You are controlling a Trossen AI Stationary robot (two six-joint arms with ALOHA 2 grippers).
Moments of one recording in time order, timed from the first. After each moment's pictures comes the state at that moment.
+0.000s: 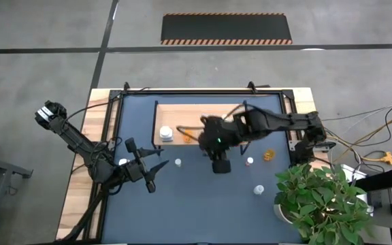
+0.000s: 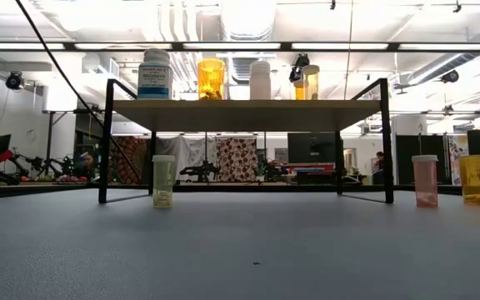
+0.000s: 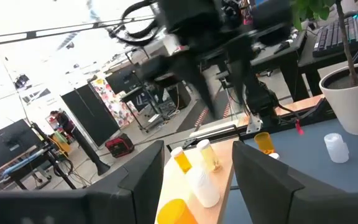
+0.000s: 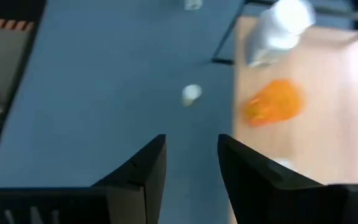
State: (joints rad) left arm -0.73 1.13 0.73 0.58 -1.15 0.59; right arm 0.16 1.86 2.16 -1.24 0.03 -0.01
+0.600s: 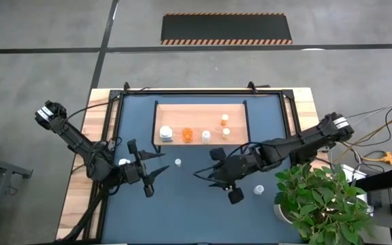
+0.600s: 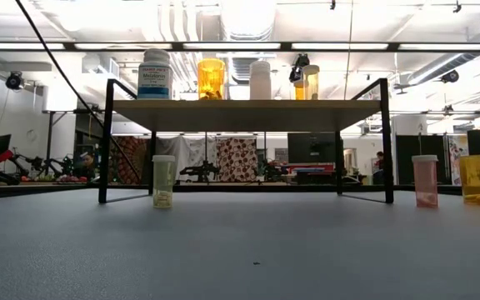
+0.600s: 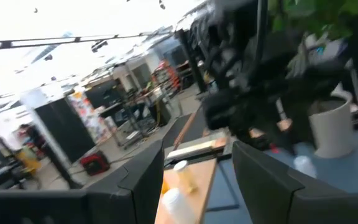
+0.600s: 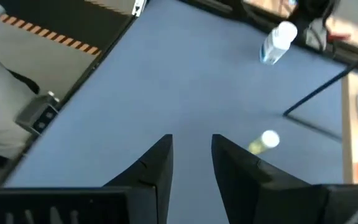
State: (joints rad) left arm -0.73 1.13 0.73 0.63 -1.03 0.57; right arm 0.35 1.58 1.41 -0.51 0.03 -0.14
